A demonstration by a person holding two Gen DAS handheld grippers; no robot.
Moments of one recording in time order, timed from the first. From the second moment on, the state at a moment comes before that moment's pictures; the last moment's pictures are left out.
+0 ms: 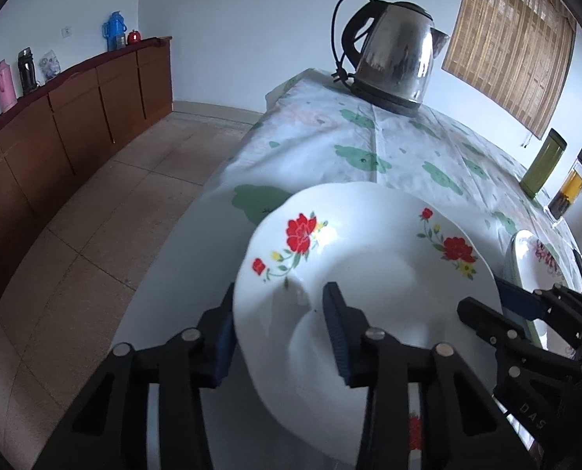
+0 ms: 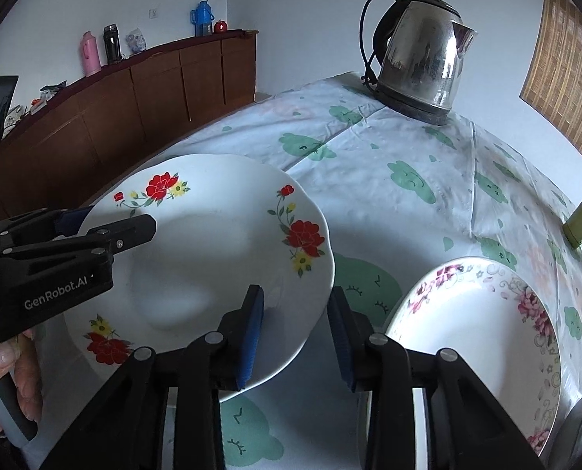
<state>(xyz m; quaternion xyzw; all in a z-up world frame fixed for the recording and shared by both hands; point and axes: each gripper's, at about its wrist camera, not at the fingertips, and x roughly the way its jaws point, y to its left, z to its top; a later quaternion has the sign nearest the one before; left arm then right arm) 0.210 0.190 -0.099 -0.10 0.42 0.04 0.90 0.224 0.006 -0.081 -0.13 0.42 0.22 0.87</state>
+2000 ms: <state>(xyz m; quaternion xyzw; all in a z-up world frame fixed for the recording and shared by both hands) 0.187 0.127 -0.045 -0.09 0.30 0.00 0.95 0.166 -0.078 -0.031 -0.05 0.33 0.18 0.92</state>
